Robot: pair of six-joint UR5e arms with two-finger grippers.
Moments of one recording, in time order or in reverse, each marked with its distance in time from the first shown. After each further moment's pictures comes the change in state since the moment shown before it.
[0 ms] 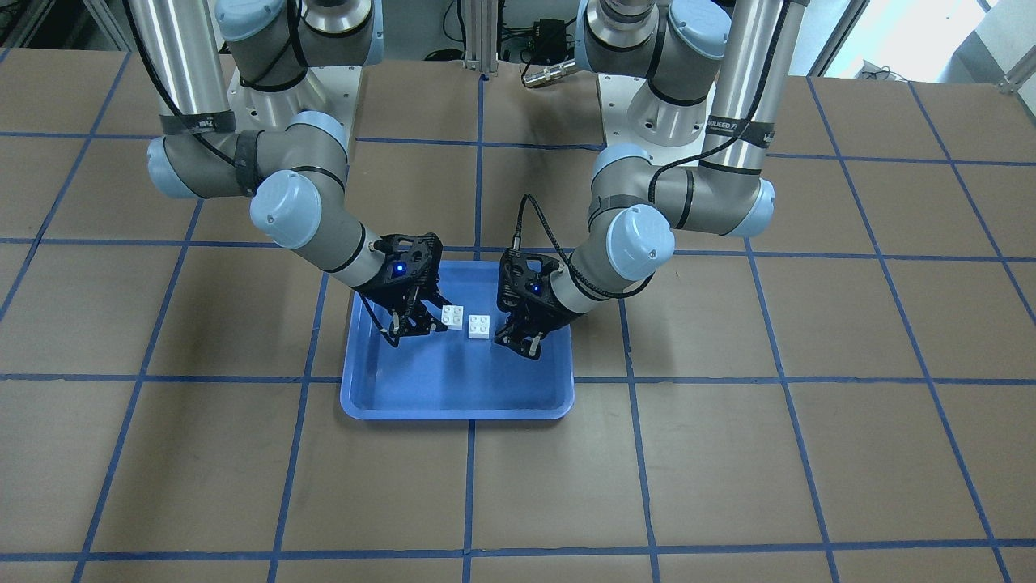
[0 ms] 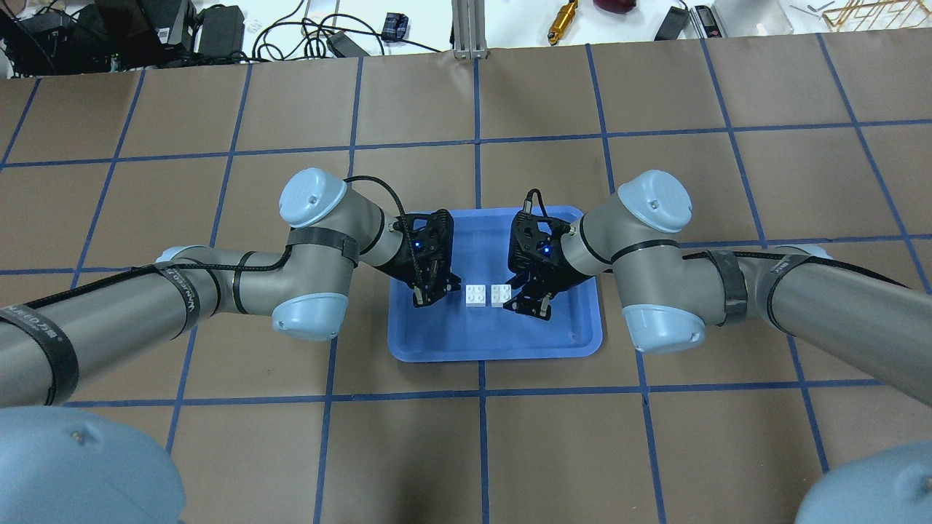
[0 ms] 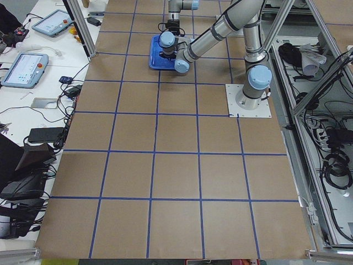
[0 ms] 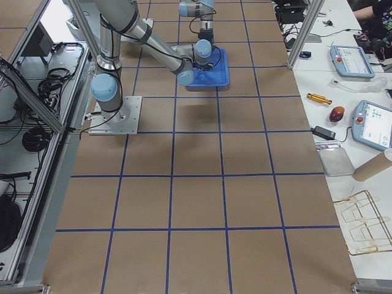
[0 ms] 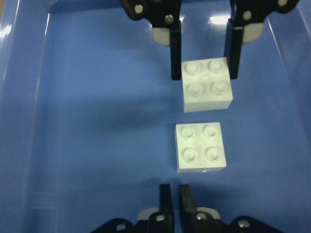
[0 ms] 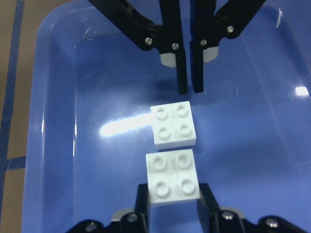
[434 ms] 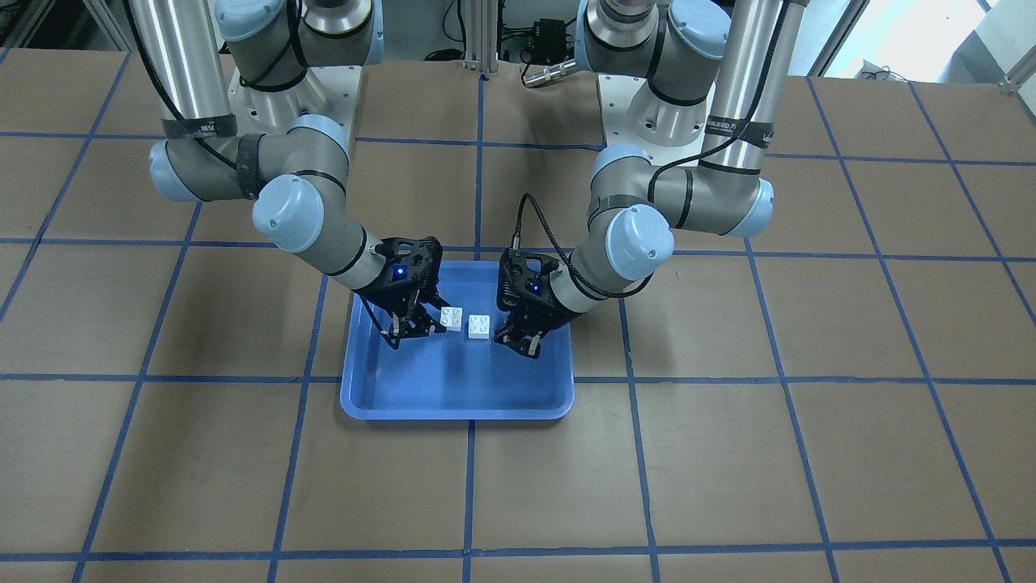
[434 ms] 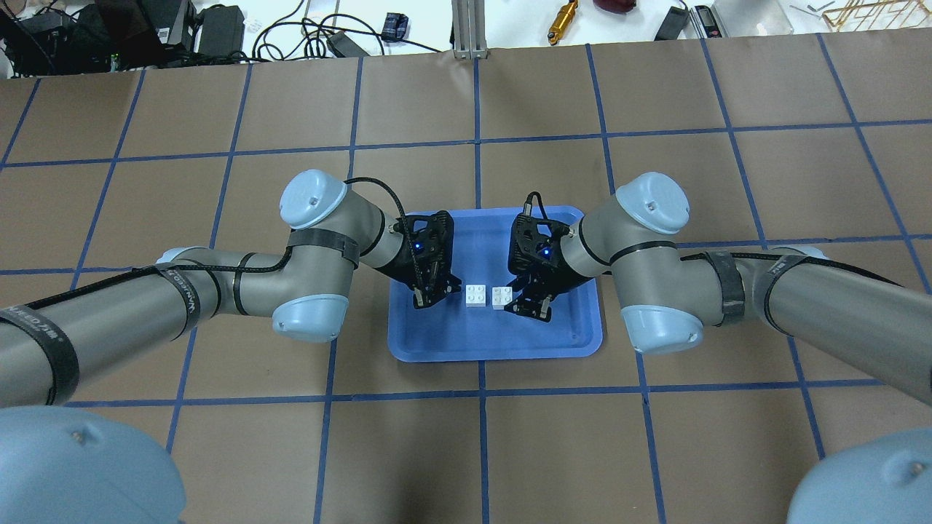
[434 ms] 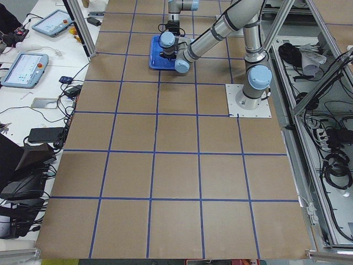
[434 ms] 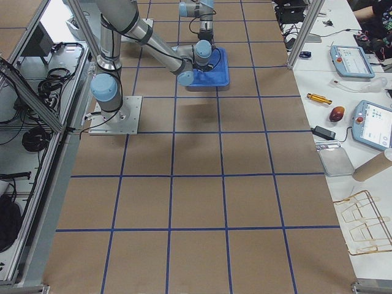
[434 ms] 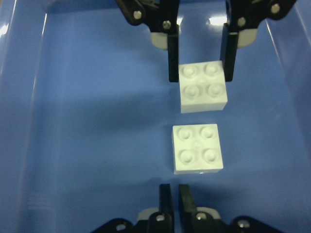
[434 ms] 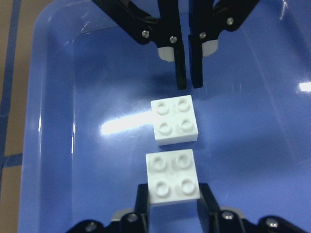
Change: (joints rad) left arm -0.001 0.001 -0.005 0.001 -0.001 -0.003; right arm 0.001 0.017 0.000 -0.007 -0.002 0.003
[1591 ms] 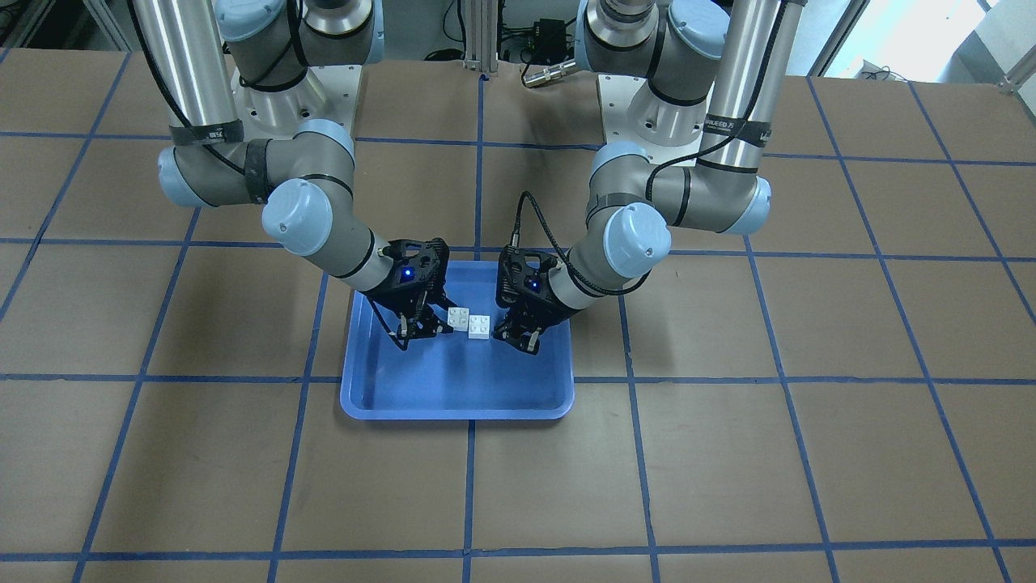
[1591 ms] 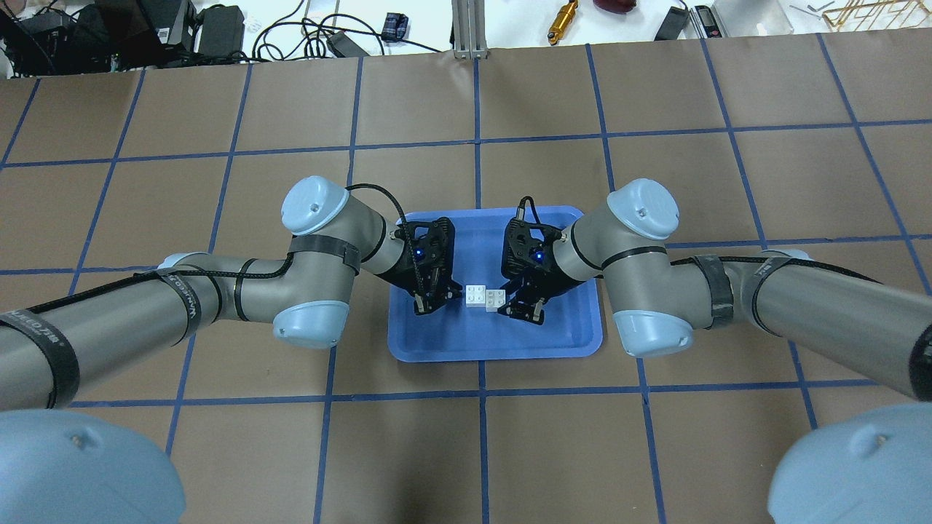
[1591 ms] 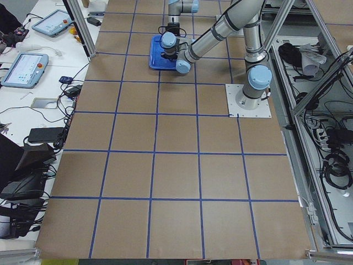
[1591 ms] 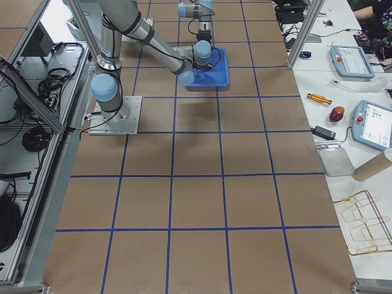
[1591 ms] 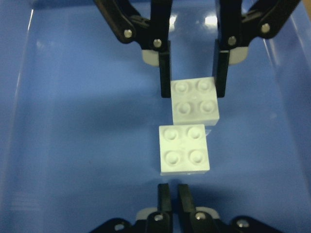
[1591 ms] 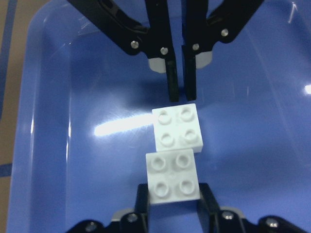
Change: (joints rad) left arm -0.003 0.001 -0.017 0.005 0.000 -0.002; right arm 0.016 0.035 -0.001 -0.050 0.007 0.014
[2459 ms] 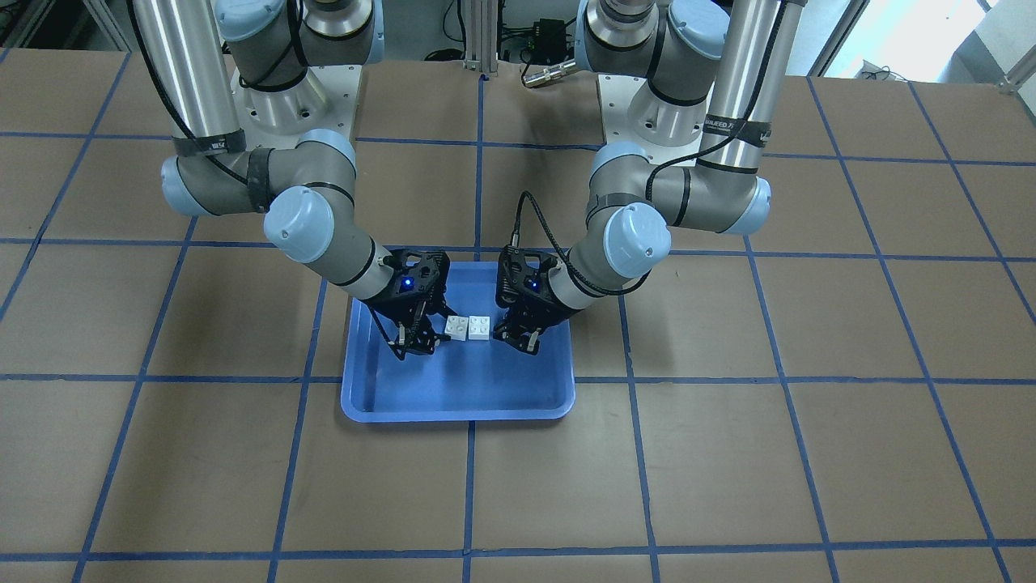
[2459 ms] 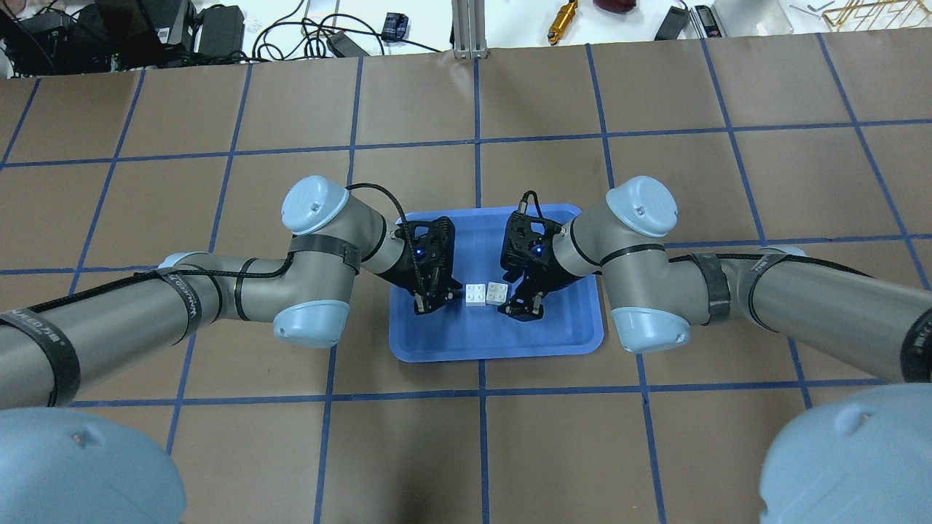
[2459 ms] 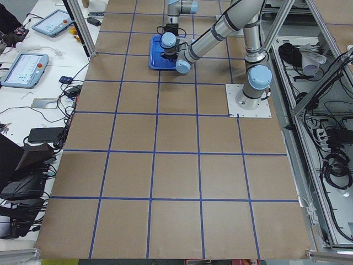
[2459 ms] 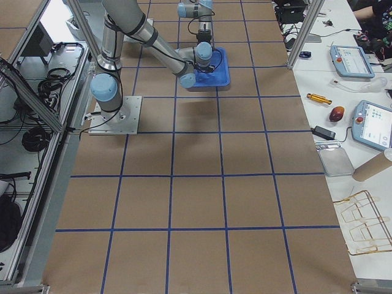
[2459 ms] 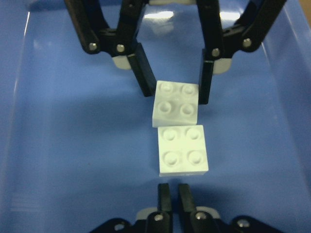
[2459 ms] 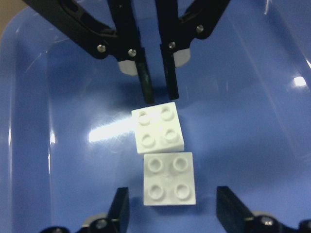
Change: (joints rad) left arm 0.000 0.001 0.001 0.002 -0.001 -0.001; right arm -0.001 0.010 -0.012 -0.022 -0.006 0.082
